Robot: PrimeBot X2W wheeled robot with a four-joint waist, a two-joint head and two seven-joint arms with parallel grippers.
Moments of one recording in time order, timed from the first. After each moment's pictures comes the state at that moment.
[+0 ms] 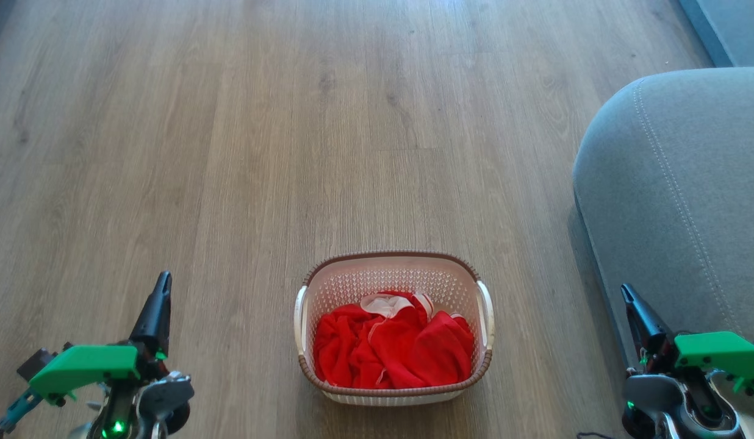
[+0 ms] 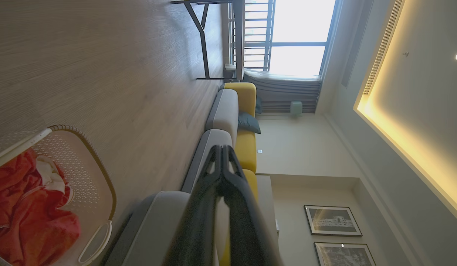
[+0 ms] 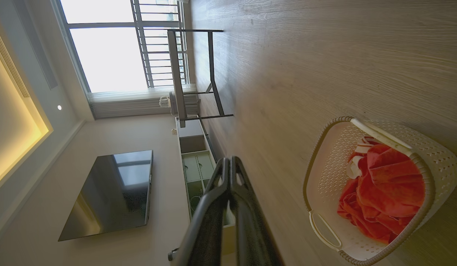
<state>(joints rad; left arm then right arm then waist) -0.05 0.05 0.08 0.28 -1.60 -0.12 0.11 -0.06 -0.04 -0.13 0.28 1.62 0.12 0.11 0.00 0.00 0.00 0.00</state>
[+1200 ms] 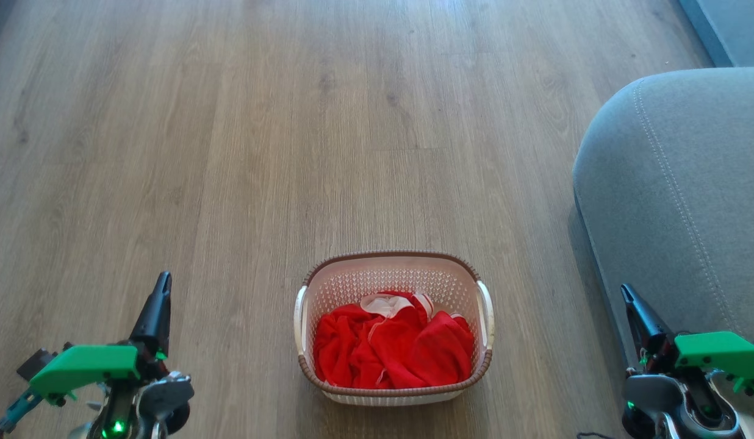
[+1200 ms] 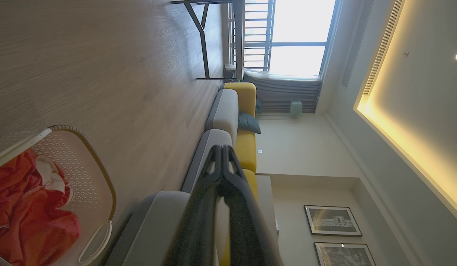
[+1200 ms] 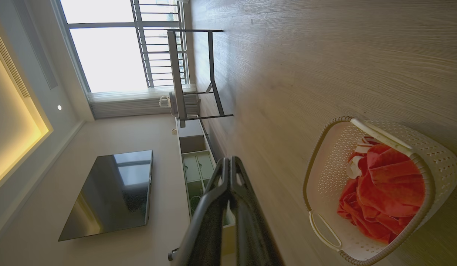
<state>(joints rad) -0.05 0.05 0.08 0.28 -1.60 -0.12 0.11 -0.06 -0.04 -0.13 0.28 1.62 0.12 0.11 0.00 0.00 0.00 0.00</state>
